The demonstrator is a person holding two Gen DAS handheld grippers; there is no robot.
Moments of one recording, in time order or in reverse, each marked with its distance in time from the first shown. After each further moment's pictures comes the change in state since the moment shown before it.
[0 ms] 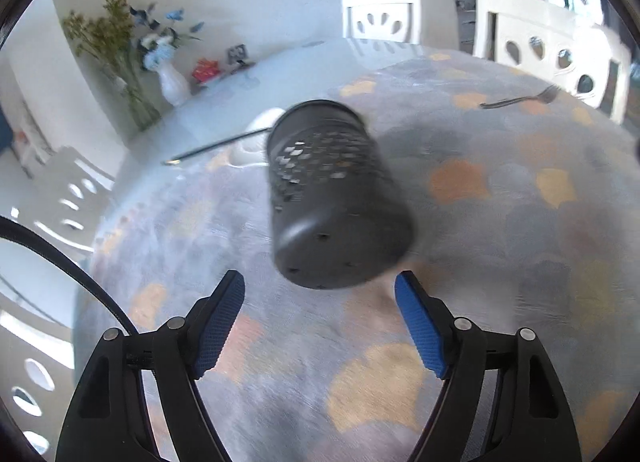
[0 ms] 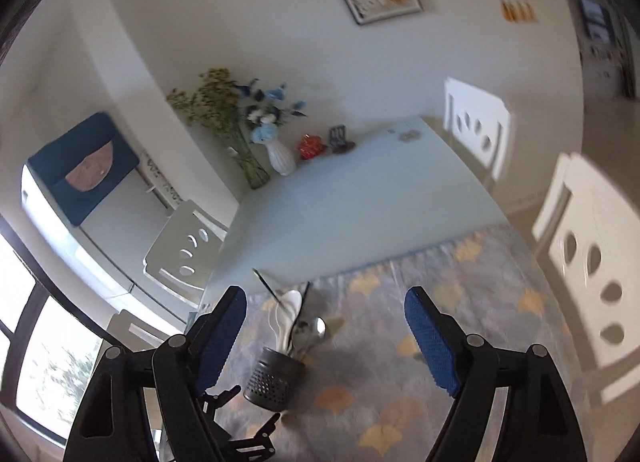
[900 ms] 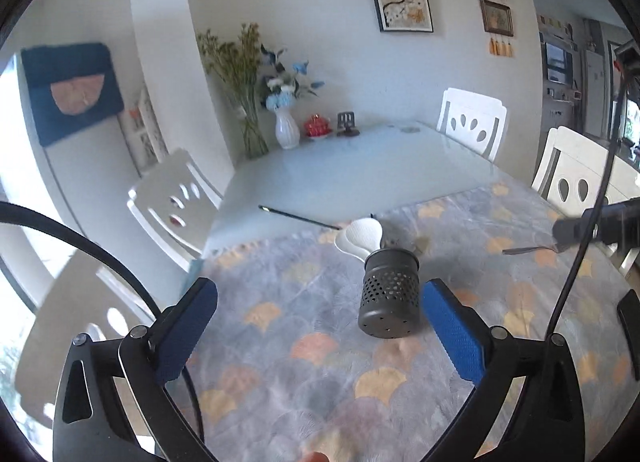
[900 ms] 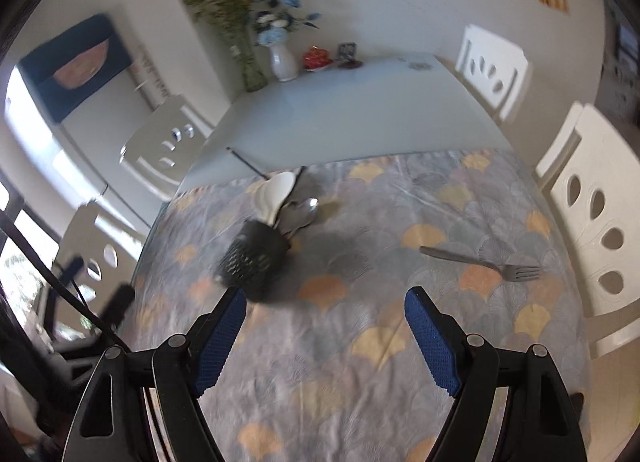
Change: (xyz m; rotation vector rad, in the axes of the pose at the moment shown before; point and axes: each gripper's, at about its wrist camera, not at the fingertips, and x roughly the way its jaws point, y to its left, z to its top) left arm -0.164 0.020 0.041 -0.304 -0.192 0.297; right arm 0.026 0.041 -0.110 -0.200 0.225 -0.110
